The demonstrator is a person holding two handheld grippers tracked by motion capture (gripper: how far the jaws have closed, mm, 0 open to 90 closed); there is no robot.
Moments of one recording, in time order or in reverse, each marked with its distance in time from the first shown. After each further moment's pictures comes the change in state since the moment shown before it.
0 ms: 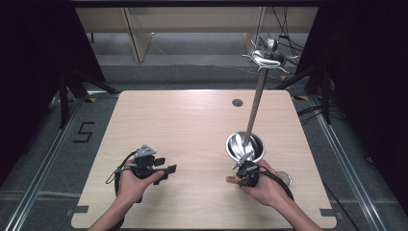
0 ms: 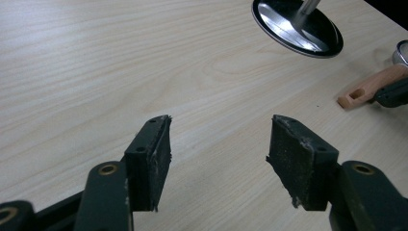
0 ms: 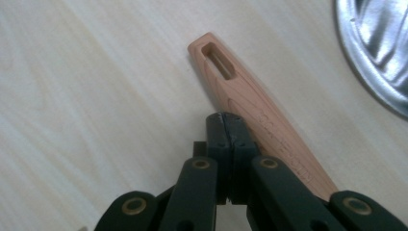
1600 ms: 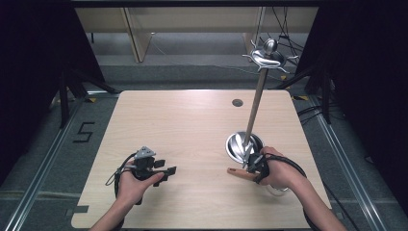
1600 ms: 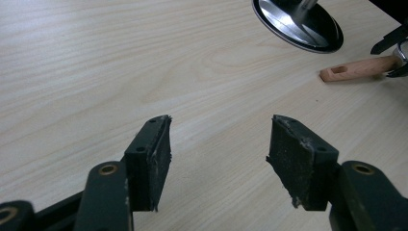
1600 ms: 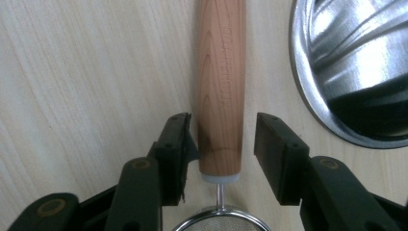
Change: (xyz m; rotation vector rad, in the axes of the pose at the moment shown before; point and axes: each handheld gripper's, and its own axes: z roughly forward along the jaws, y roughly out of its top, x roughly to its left) left arm 0.000 -0.005 0.000 0.011 0.000 -0.014; right arm -0.046 0.007 -0.011 0.214 -0.053 -0.462
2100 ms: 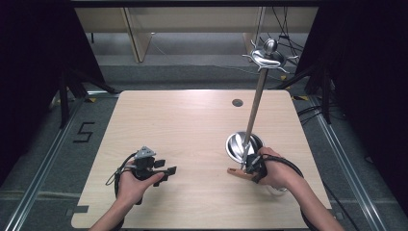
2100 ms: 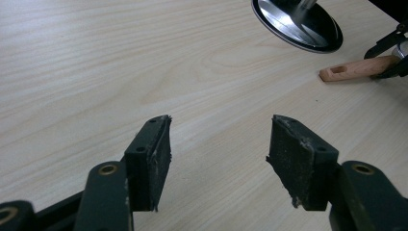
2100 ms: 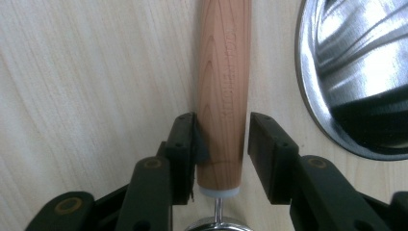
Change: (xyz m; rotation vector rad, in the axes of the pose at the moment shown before) left arm 0.000 0.000 0.000 0.011 0.002 0.019; right arm 0.000 0.005 0.007 0.018 -0.008 -0.024
